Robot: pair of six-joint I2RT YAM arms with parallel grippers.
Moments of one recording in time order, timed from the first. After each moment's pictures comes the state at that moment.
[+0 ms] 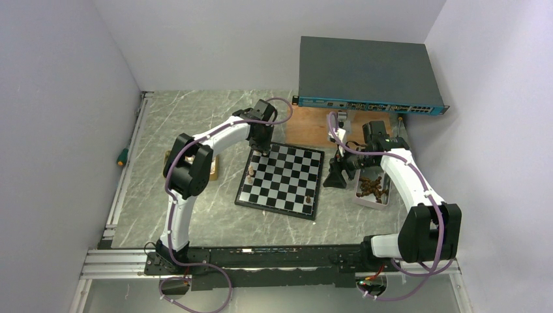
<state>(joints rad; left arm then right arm) -0.58 2.14 1.72 -0.66 0.00 -0.34 0.06 1.33 1.02 -0.94 -0.88 -0.78</state>
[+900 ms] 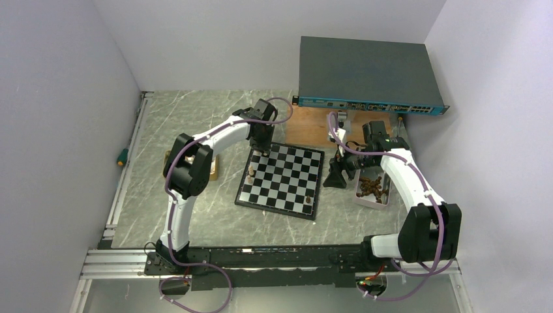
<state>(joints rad) -0.57 2.14 1.73 -0.67 0.02 -0.34 0.06 1.33 1.01 -0.94 -0.88 -0.78</state>
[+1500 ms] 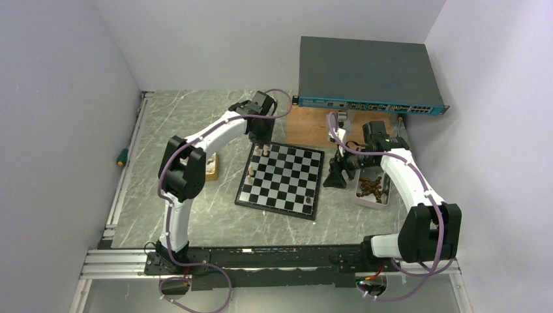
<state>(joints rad) -0.57 2.08 1.78 -0.72 0.00 -0.32 0.06 1.33 1.02 -0.94 -0.88 -0.78</state>
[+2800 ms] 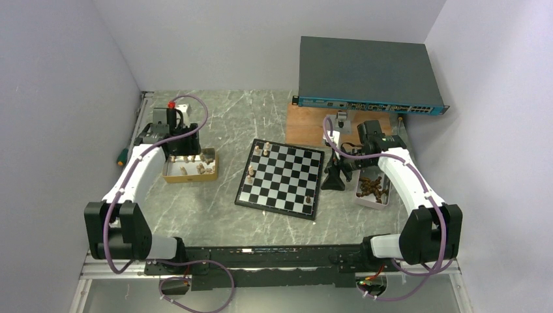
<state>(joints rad) -0.02 1.36 1.08 -0.58 0.09 -0.08 0.12 1.32 1.04 -1.00 -0.90 -0.89</state>
